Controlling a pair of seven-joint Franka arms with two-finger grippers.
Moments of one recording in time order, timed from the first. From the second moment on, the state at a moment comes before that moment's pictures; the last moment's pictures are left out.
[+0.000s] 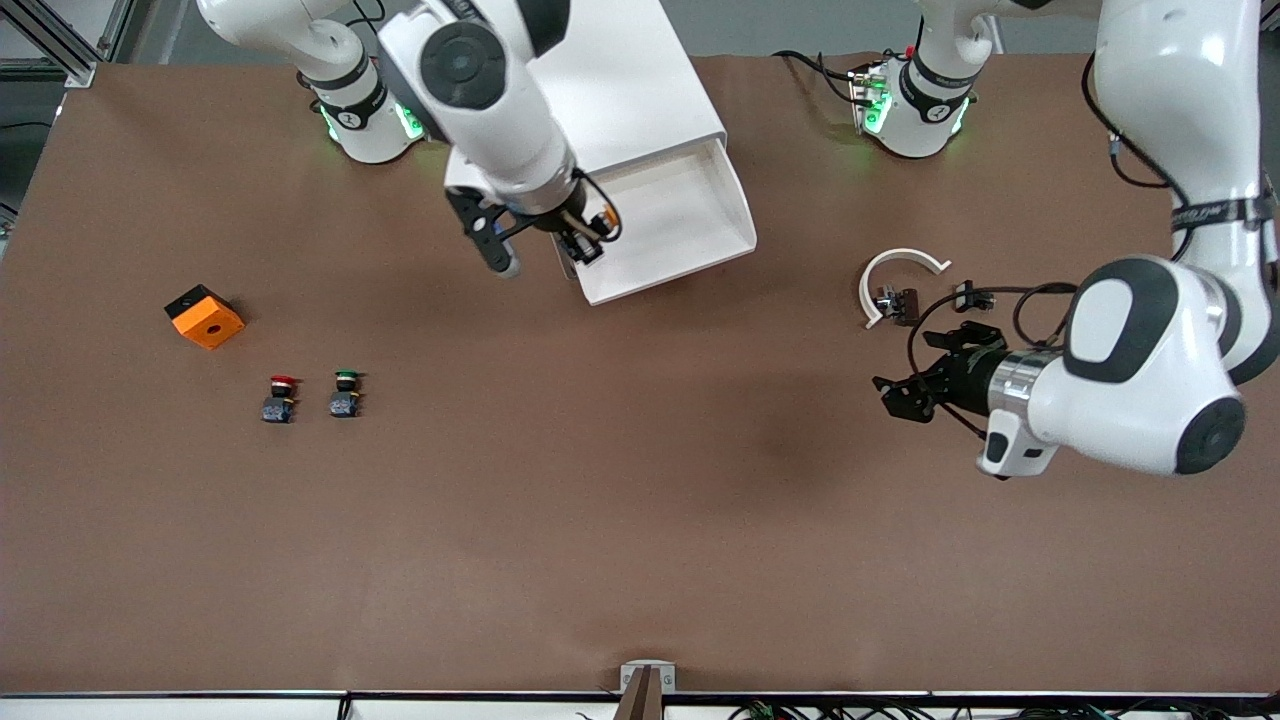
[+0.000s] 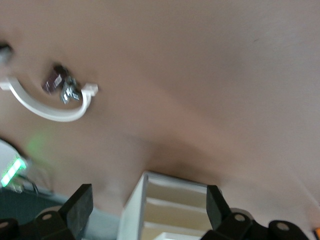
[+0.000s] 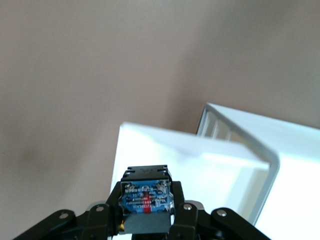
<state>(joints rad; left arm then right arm) -0.10 0.55 -0.06 -1.25 -0.35 1.40 -0.81 0.67 0.23 0.10 -1.63 0.16 1.86 1.75</state>
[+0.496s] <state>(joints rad) -0.10 0.45 -0.06 -1.26 -0.28 1.44 -0.74 0.83 0.33 0.10 -1.63 0.06 2.00 1.90</state>
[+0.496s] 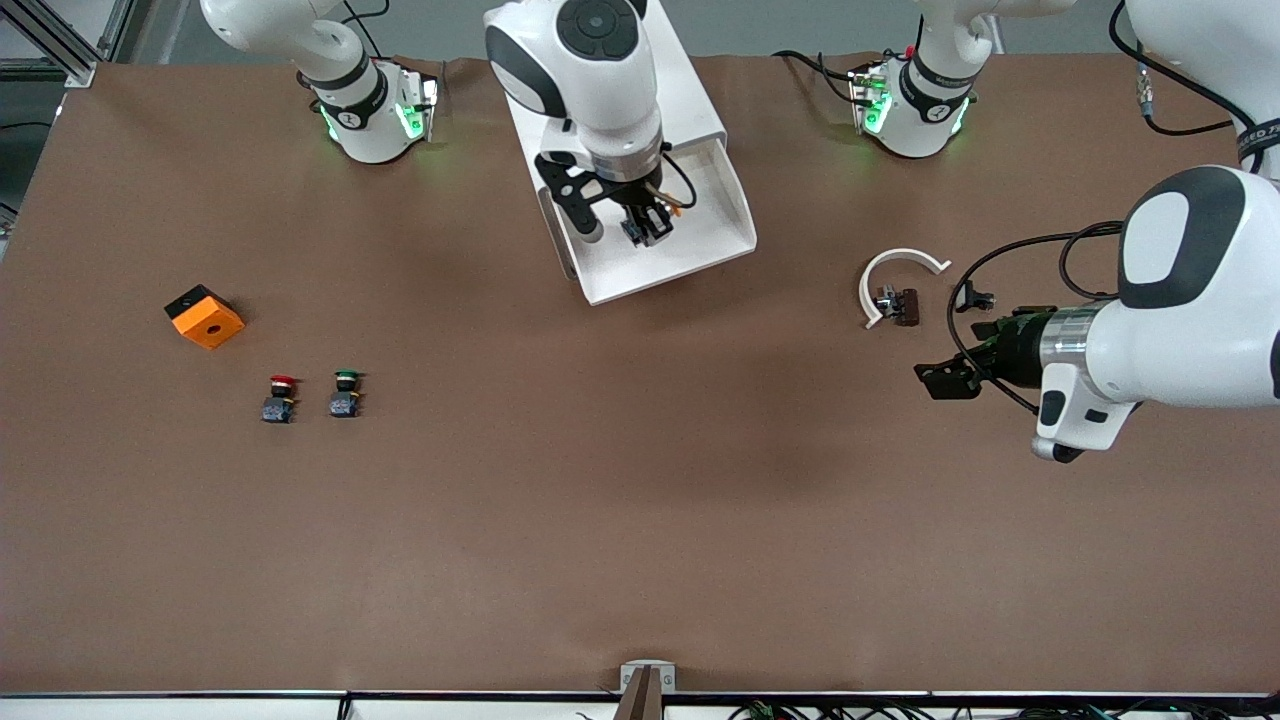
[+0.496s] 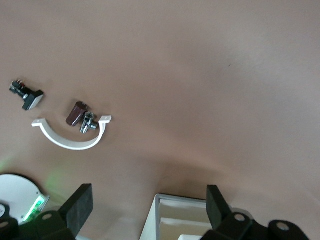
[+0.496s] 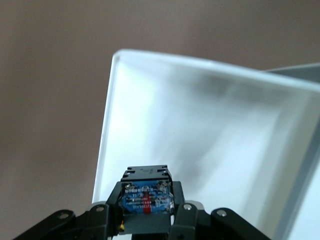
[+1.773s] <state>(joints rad) -0.14 0.46 -0.24 -1.56 -0.06 2.08 -0.68 0.92 0.40 0.10 -1.59 0.02 2.07 1.91</state>
